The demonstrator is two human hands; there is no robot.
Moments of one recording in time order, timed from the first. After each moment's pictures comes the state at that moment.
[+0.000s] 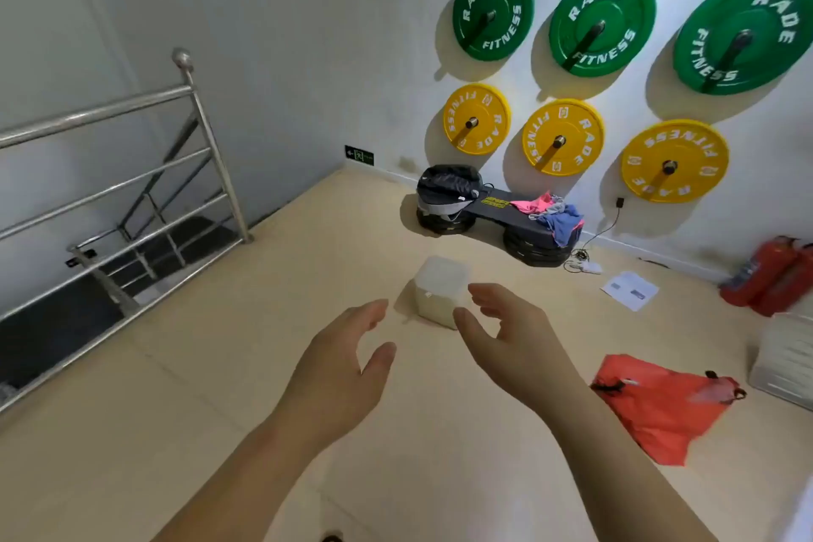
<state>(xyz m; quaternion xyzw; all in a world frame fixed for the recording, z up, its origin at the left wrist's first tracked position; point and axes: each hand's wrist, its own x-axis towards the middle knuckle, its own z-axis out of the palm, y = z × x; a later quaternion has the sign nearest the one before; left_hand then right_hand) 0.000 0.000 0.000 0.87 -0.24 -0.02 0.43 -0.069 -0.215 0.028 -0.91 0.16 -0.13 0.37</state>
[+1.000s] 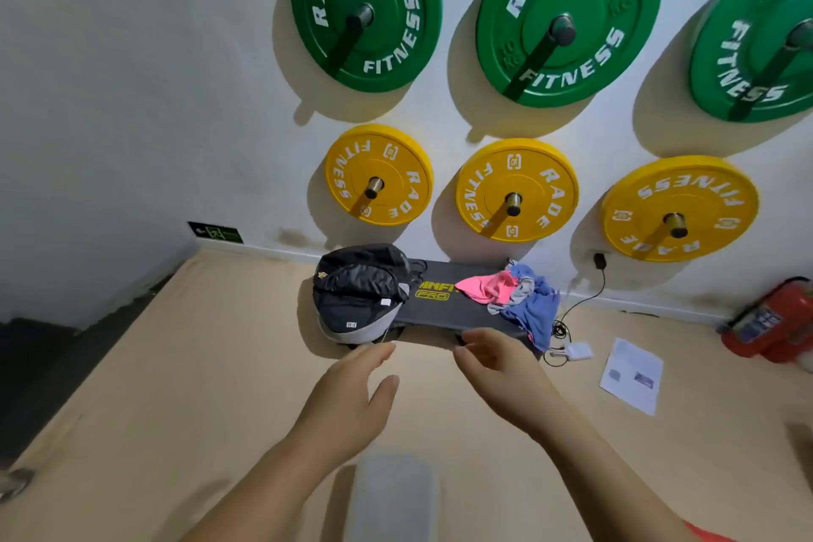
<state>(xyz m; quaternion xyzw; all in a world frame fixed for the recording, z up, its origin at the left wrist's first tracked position) 0.891 -0.622 -0.077 0.84 -0.37 -0.19 0.34 0.752 -0.812 -0.049 -0.82 0.34 -0.06 0.45</state>
